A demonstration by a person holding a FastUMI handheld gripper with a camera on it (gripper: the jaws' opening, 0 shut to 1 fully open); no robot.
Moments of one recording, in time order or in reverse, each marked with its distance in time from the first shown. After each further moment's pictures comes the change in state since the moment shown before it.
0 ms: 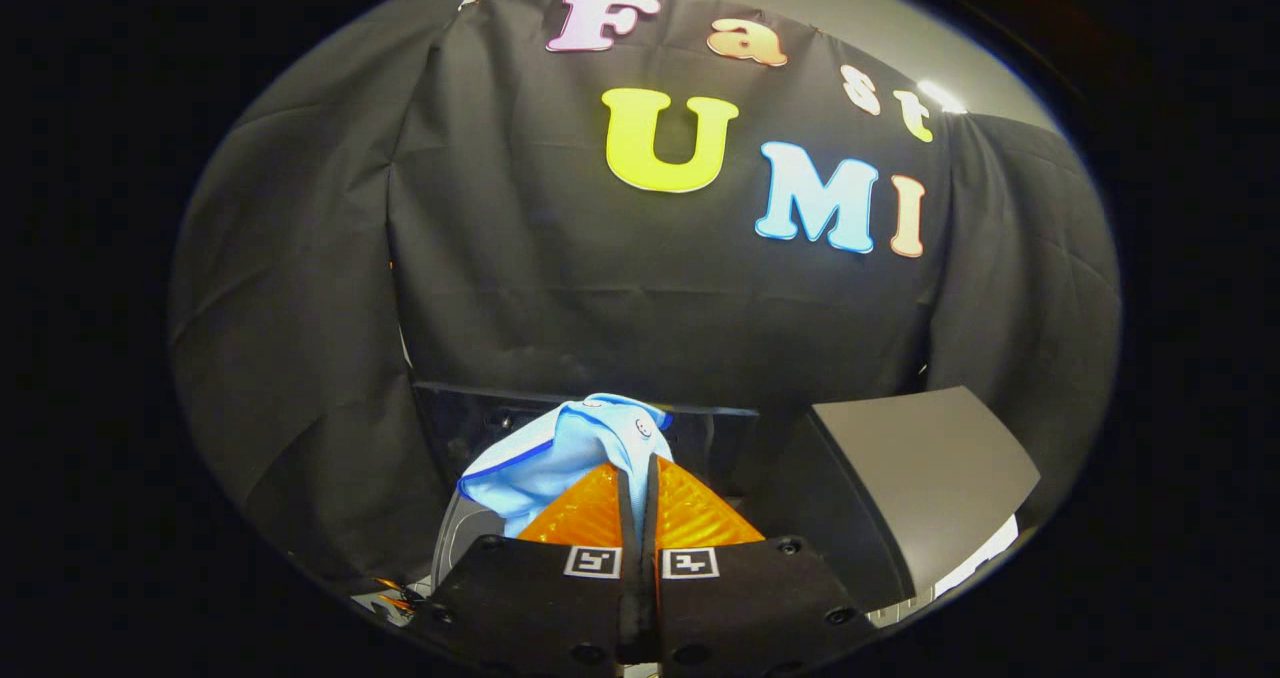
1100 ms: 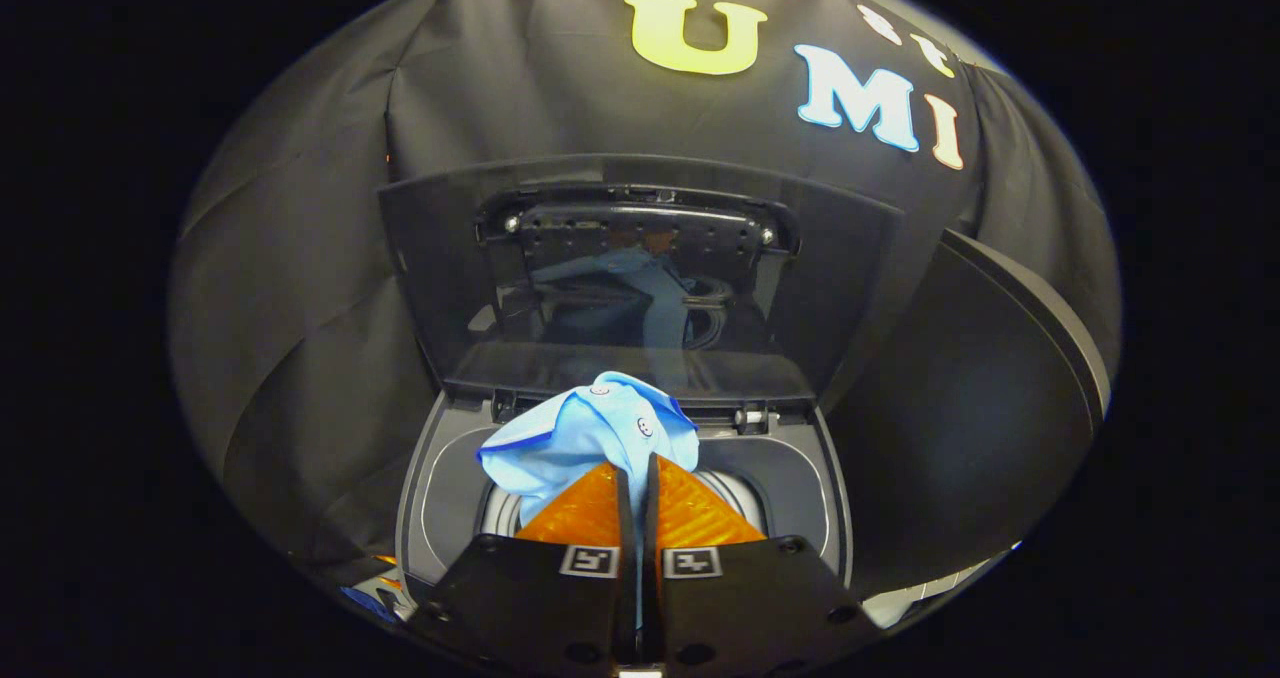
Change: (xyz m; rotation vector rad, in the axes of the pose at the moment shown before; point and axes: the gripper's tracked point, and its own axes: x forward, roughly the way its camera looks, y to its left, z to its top) arm 0.092 0.058 -0.154 0.025 0.213 0.041
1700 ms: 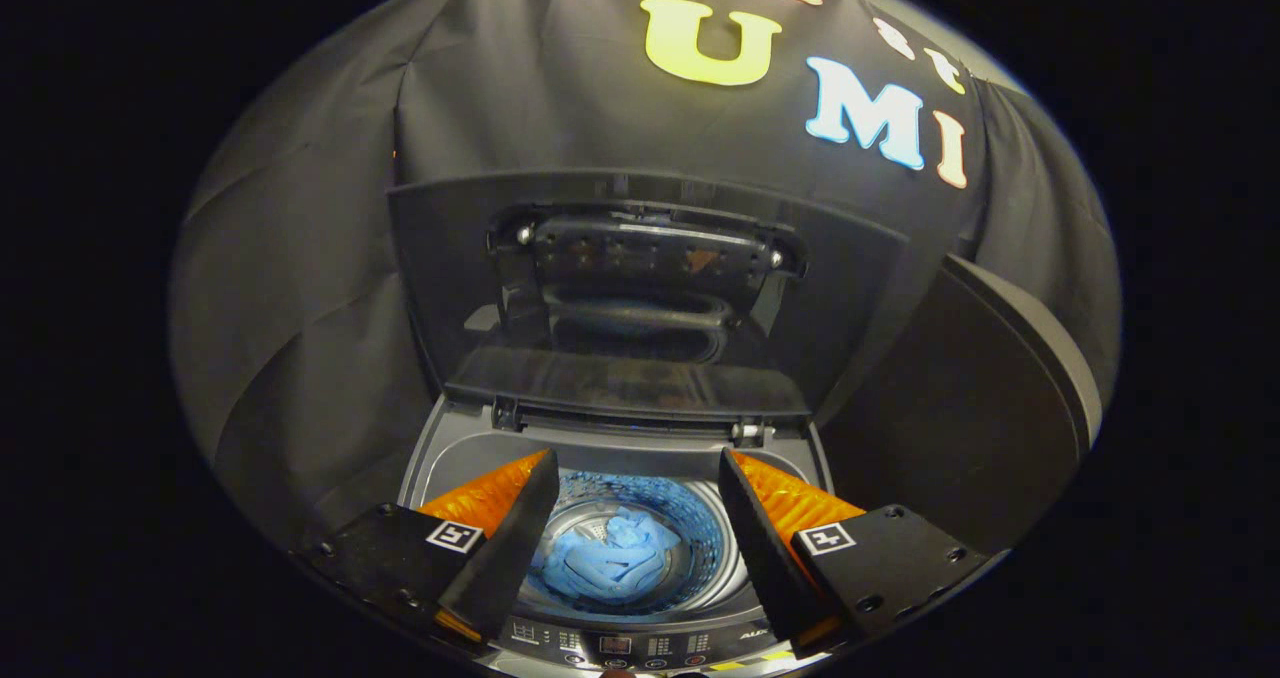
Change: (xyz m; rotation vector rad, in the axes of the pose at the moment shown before) arm -0.022 0.001 0.030 -0.053 -0.085 -0.035
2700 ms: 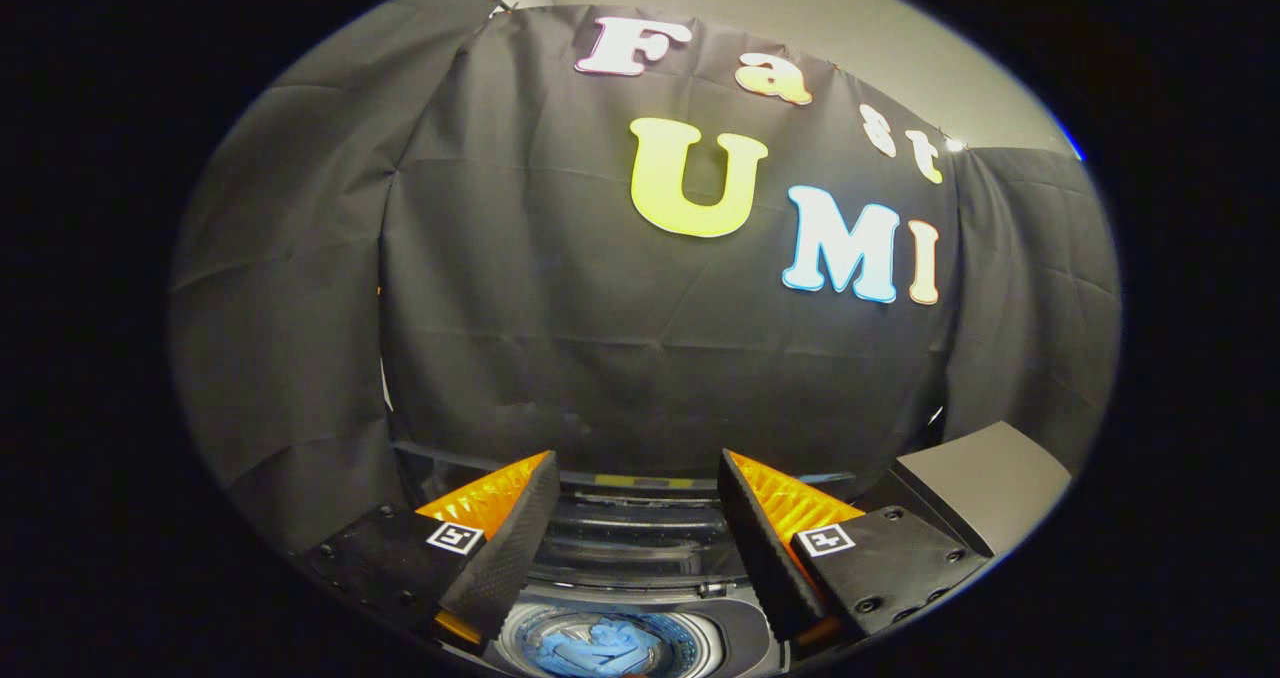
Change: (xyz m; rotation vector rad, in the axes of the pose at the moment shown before) arm -0.005 -0.004 0.170 0.015 -0.337 -0.049
